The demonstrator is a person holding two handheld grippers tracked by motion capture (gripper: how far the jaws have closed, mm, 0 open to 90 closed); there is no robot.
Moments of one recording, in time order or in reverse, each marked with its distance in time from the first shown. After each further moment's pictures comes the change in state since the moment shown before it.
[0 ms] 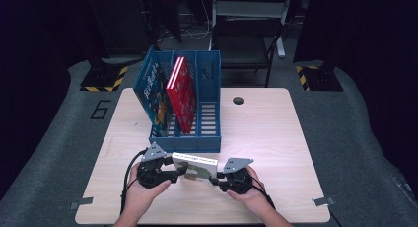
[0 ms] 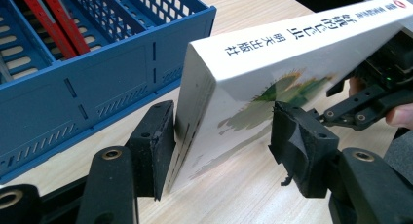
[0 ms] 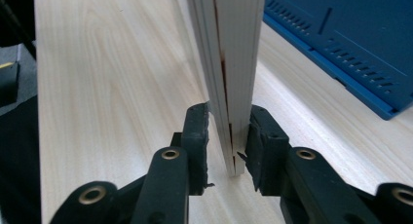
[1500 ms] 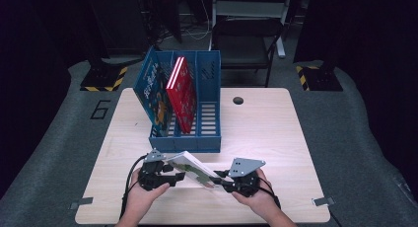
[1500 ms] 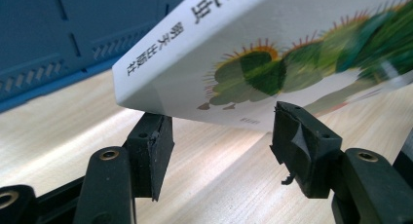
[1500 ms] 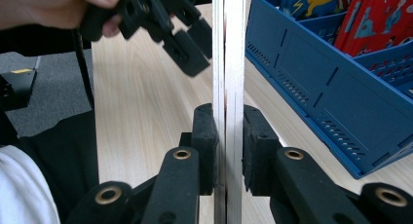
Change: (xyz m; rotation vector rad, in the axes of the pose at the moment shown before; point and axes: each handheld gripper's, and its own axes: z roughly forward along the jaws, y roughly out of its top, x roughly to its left) left arm 0.019 -0.033 0.027 0.112 -0.015 -0.093; right arm 0.023 0.031 -0.050 -0.136 0.032 -0.126
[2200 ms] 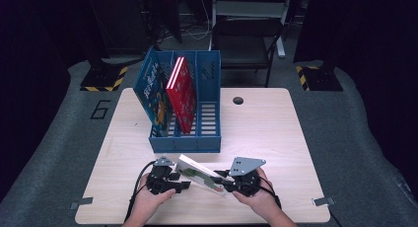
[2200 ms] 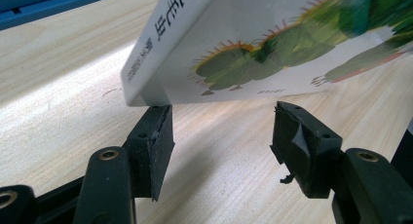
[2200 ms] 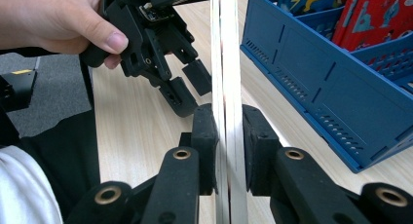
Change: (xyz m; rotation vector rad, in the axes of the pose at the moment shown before) left arm 0.002 -0.016 0.028 0.111 -0.059 -0.033; right arm -0.002 0.000 -0.001 0.016 -0.005 0.019
